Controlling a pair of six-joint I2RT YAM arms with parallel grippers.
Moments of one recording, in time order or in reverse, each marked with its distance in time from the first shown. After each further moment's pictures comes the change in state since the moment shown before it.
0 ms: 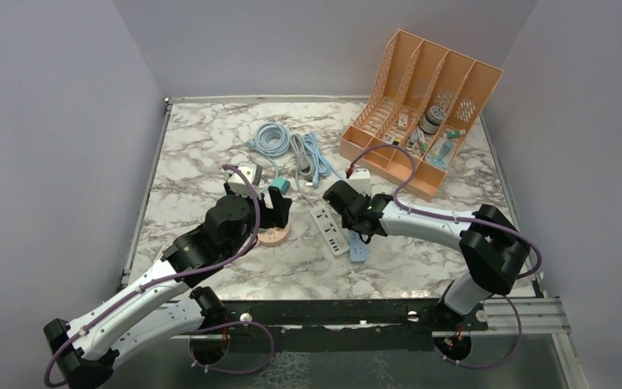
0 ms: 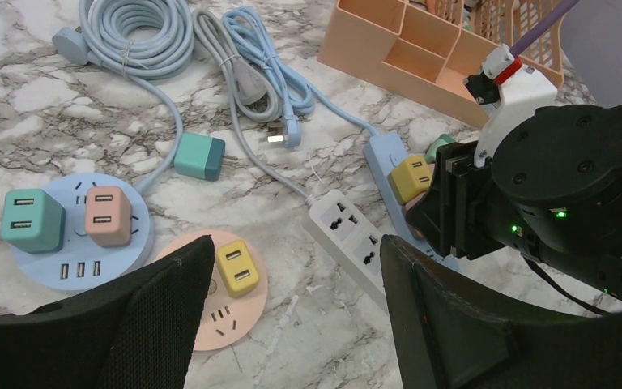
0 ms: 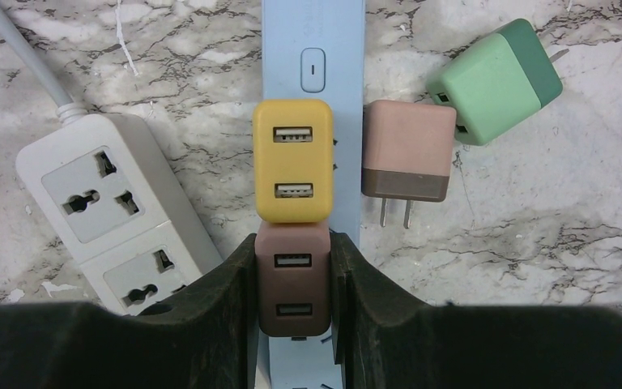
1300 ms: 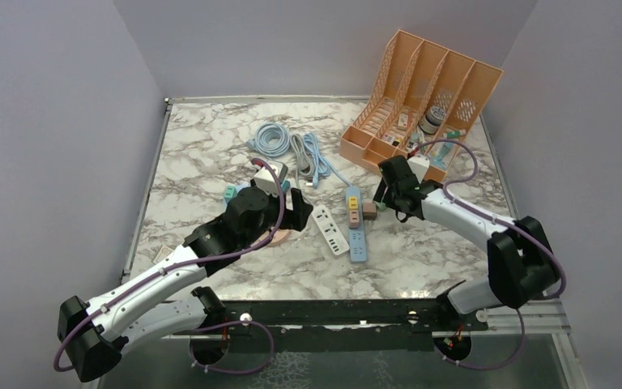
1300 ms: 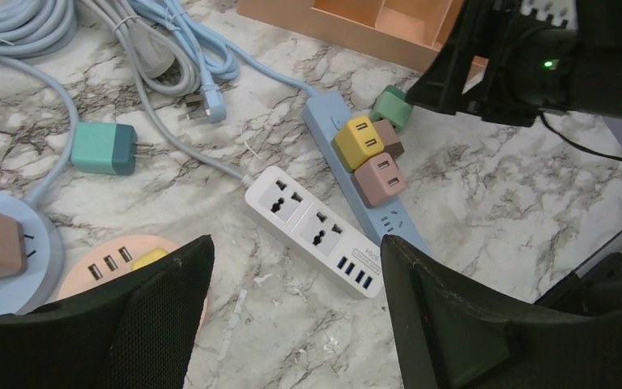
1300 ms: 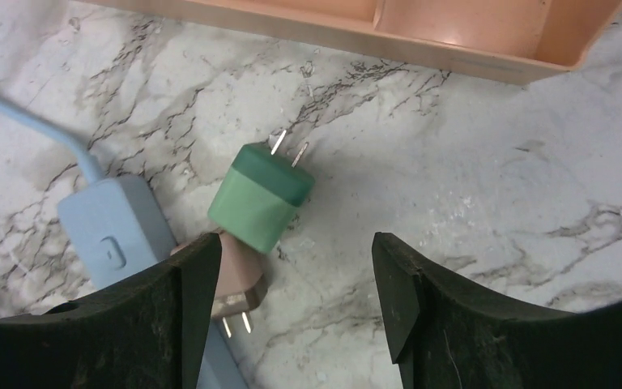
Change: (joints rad) left arm 0.000 0.162 0.001 0.103 0.190 -0.005; right arm -0.374 -0.238 -0.108 0.018 -0.063 0.062
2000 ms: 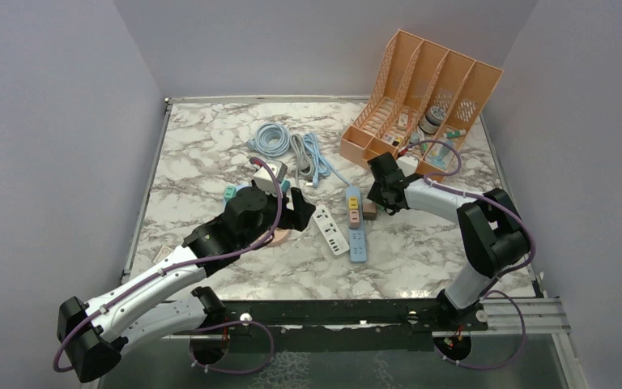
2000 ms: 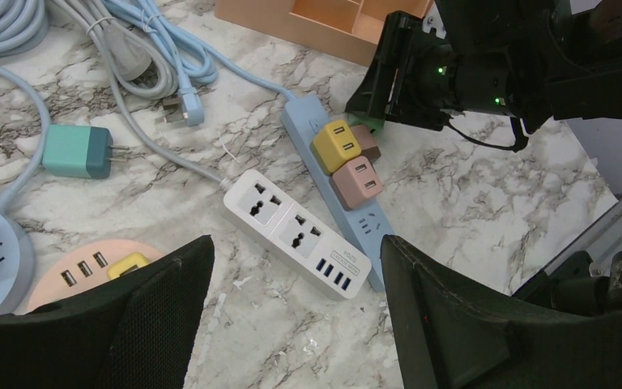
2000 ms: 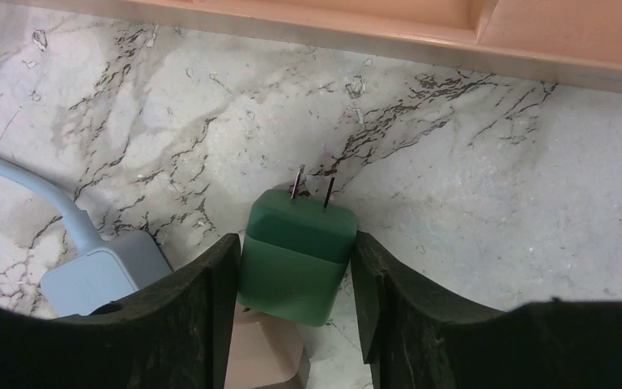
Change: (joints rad) left arm 0.000 -0.006 0.000 0.024 0.042 -0.039; right arm -0.033 0.275 0.077 0.121 -0.049 0.063
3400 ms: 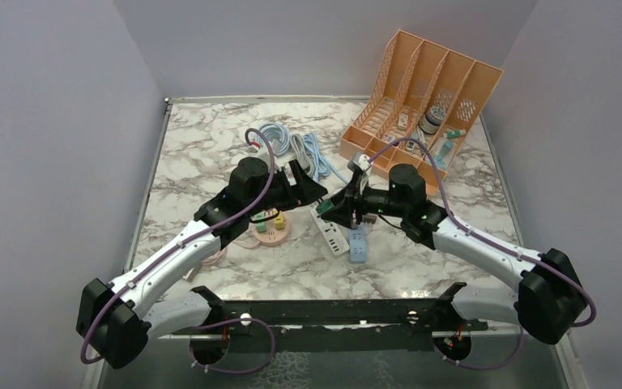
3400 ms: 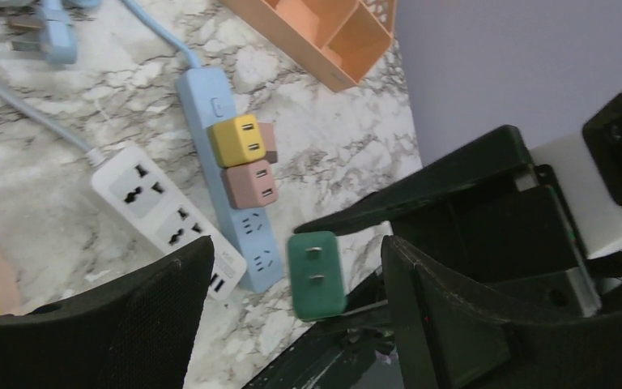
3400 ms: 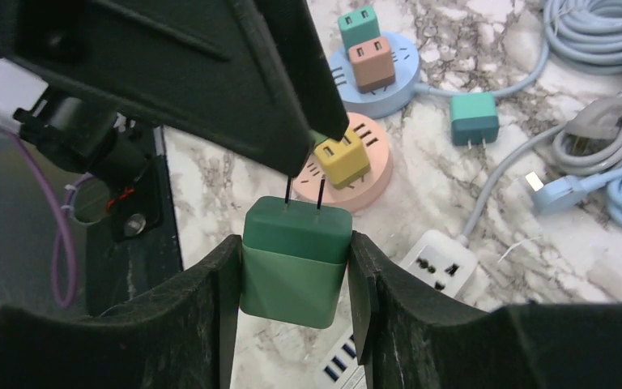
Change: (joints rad) left arm 0.207 0.180 0.086 0.043 0.349 -0.392; right arm 0.171 -0.507 -0.255 0.560 -1.016 -0.690
